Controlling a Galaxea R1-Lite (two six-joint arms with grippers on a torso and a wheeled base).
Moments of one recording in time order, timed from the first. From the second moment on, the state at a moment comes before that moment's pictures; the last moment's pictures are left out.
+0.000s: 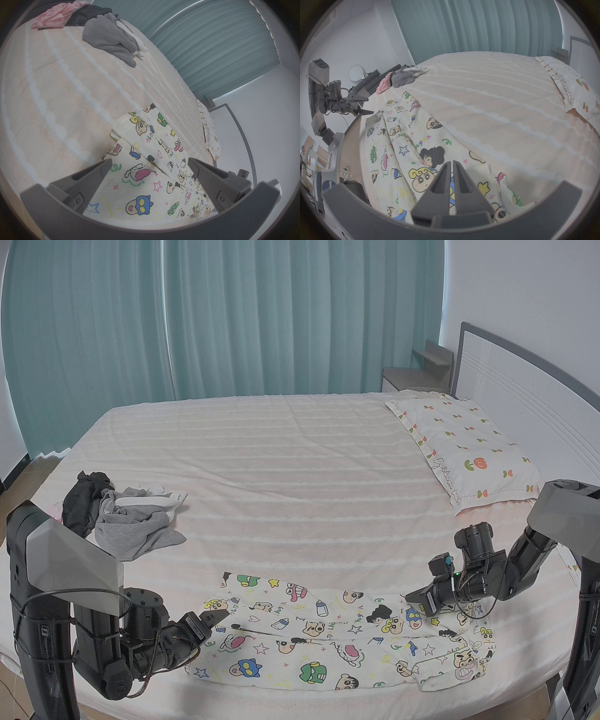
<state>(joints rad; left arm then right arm) -0.34 2.29 -0.13 -1.55 -0.07 -0.99 0.20 2.28 -0.83 -0.57 0.40 -0.29</state>
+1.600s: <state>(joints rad) -0.35 2.30 -0.13 -1.55 -0.07 -0.99 0.22 2.28 -0.91 -0.39 0.39 -0.29</state>
